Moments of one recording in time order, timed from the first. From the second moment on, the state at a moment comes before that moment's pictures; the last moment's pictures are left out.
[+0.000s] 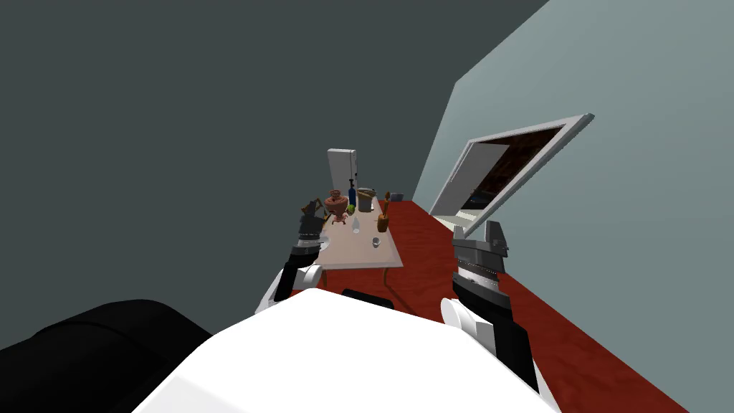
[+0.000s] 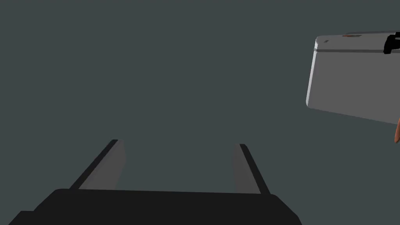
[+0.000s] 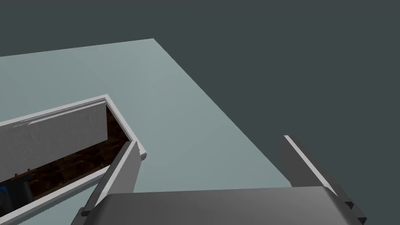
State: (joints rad) left arm 0.48 0.02 0.01 -2.29 0.00 -0.50 -0.11; right arm 0.52 -0.01 -0.07 -2.35 -0.12 -0.44 0.09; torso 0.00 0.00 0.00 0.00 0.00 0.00
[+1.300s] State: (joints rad) left arm 0.49 0.19 0.14 -2.07 0.17 -0.21 -0.27; right arm 0.52 -0.01 -0.07 -2.35 -0.12 -0.44 0.09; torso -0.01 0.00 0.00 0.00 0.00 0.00
